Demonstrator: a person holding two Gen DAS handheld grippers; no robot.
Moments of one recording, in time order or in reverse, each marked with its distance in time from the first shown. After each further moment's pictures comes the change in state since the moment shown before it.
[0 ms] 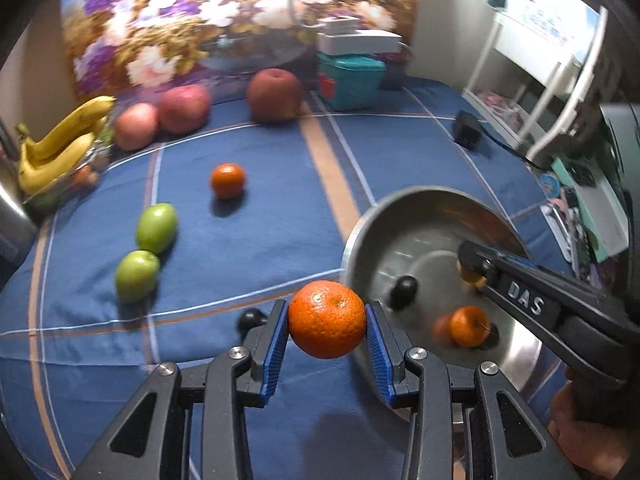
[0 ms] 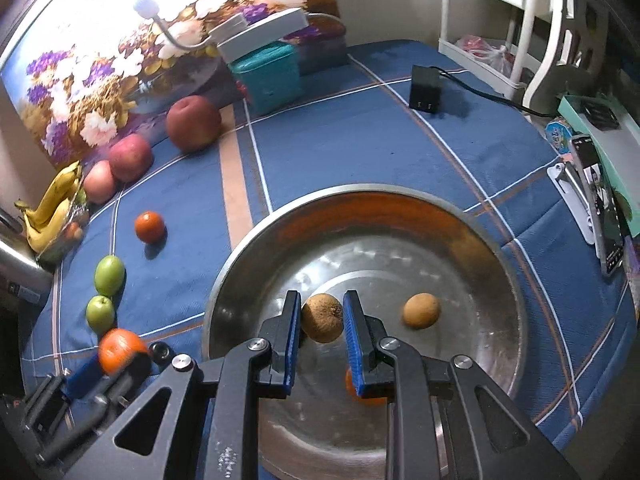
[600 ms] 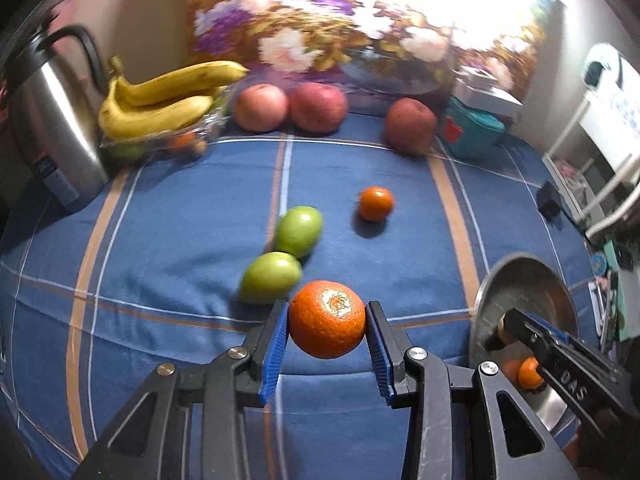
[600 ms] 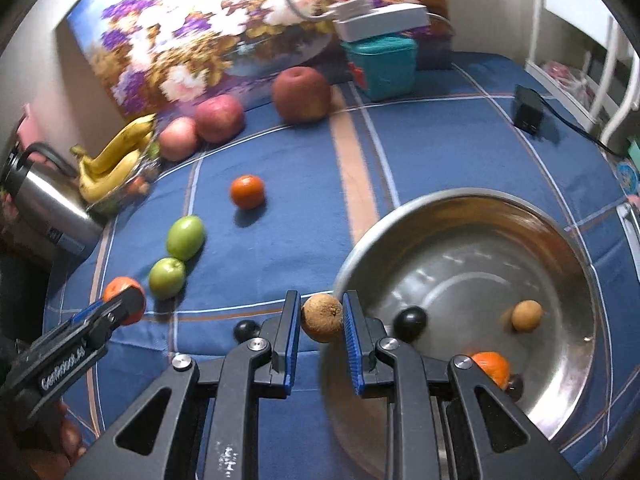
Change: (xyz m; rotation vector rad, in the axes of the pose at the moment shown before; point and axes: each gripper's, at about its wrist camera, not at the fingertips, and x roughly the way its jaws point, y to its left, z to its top) left arm -0.021 0.106 0.002 -0.246 -0.040 0.132; right arm 0.006 0.064 -0.012 -0.144 0.030 0.164
